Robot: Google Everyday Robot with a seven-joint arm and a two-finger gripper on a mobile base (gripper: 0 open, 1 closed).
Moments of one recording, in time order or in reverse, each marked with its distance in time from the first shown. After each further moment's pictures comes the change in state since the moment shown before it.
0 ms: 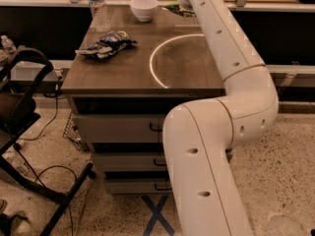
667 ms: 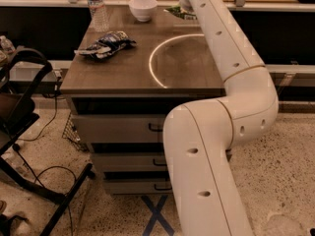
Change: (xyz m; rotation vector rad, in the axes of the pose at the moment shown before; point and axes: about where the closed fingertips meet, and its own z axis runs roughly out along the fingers) arm -0.002 0.006 0.007 -0.011 0.001 -0.002
